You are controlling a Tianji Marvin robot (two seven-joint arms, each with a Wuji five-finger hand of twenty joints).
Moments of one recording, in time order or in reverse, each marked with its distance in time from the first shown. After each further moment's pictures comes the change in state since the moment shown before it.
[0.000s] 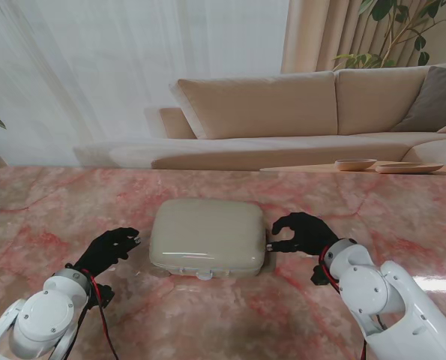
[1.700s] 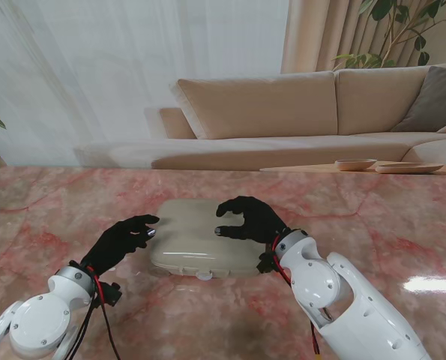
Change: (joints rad) left arm 0.044 0.010 0.006 -0.112 -0.070 -0.148 -0.037; right arm 0.173 -0.061 -0.281 0.073 0.174 -0.075 -0.232; left_hand 0.000 0.000 0.000 0.000 0.003 -0.138 0.000 -0.001 0.020 -0.005 -0.026 0.000 0.000 0.000 -0.010 0.000 -0.010 0.018 -0.018 0.000; right_hand 0.002 0.001 0.091 0.000 0.000 -0.007 0.000 0.000 0.035 -0.001 0.069 0.000 0.043 -0.009 0.040 -0.028 0.022 -0.078 0.017 0.001
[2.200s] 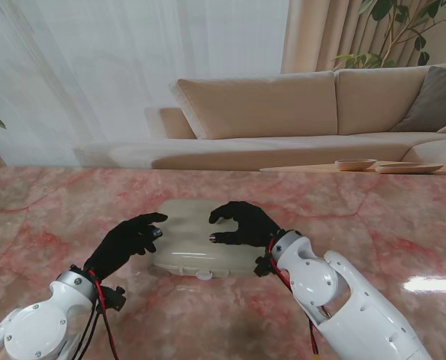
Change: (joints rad) left arm 0.051 0.001 0.009 -0.072 -0.086 -0.062 -0.001; right arm 0.039 0.009 -0.038 0.050 0.032 -0.067 0.054; left_hand 0.000 0.000 0.000 0.000 0.002 -0.008 0.000 0.000 0.100 0.000 0.049 0.045 0.112 0.008 0.137 0.119 0.095 0.002 0.111 0.075; right_hand 0.000 0.004 0.000 0.000 -0.002 0.000 0.005 0.000 0.000 -0.002 -0.001 0.000 -0.007 -0.056 -0.005 0.000 -0.042 -0.160 0.020 0.001
